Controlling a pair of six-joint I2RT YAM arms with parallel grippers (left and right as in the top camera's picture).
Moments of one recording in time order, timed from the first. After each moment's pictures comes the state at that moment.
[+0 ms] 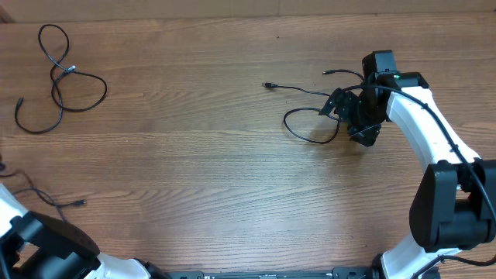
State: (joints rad) left arm 0.81 1.74 1.66 -1.17 -0.32 -0.75; right arm 0.06 1.82 1.36 -0.95 -0.27 0.66
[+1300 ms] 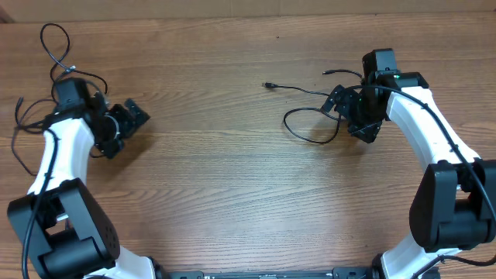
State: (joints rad) left arm 0.32 1.74 1.19 -0.70 0.33 -0.45; right arm 0.06 1.82 1.36 -0.91 -0.24 0.66
